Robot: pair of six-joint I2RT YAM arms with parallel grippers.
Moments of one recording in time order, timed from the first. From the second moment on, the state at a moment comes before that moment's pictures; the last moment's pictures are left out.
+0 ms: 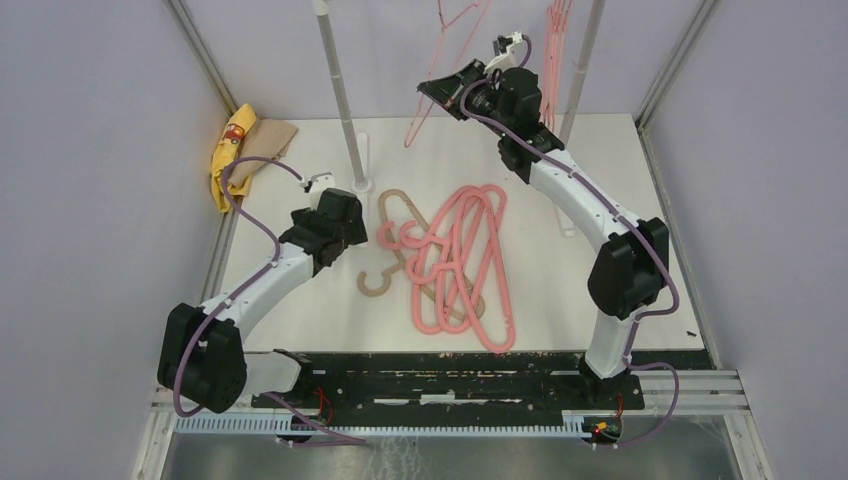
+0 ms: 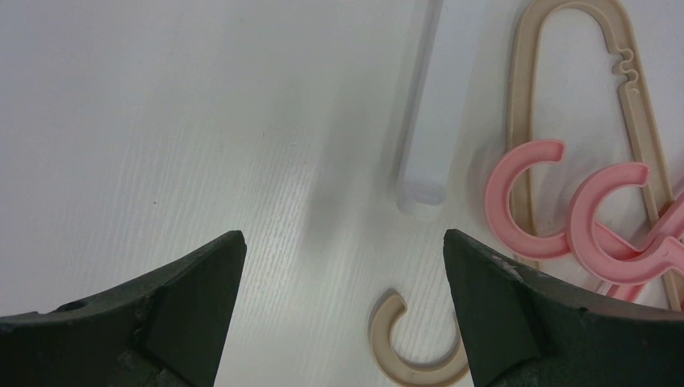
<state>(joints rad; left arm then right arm) -0.40 1.28 0.85 -0.41 -0.52 -0.51 0.48 1.86 1.78 0.19 -0.25 0.97</state>
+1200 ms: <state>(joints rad) -0.40 1.31 0.84 -0.41 -0.51 -0.51 0.23 1.54 1.36 0.25 -0.33 1.09</state>
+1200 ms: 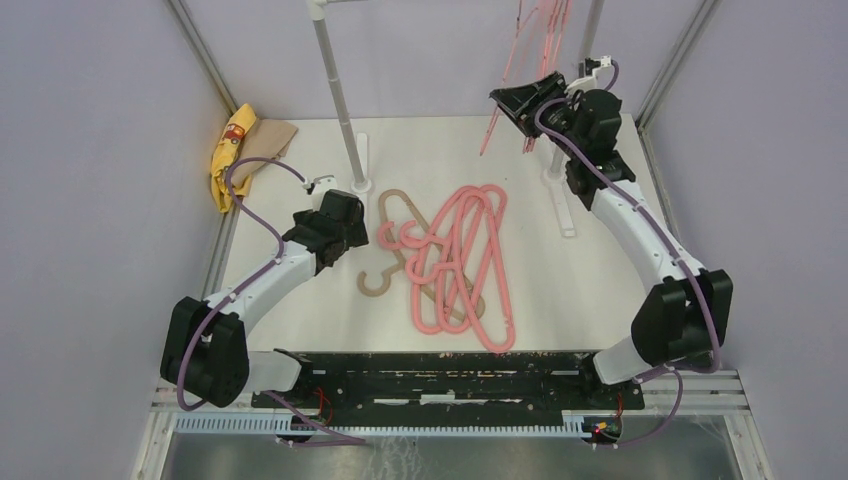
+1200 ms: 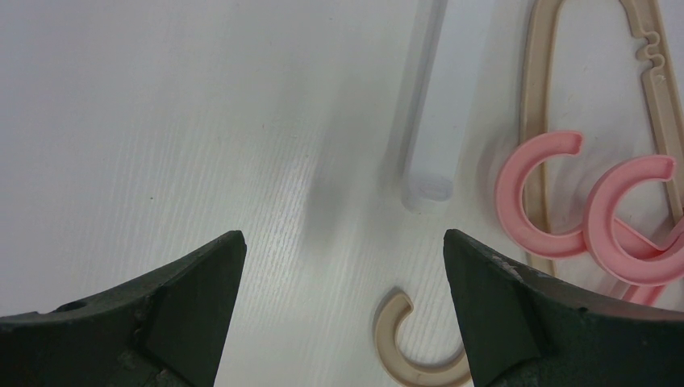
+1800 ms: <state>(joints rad) -0.40 1.33 0.84 -0.41 -0.51 -0.51 0.47 1.06 1.33 -0.28 -0.02 0.50</state>
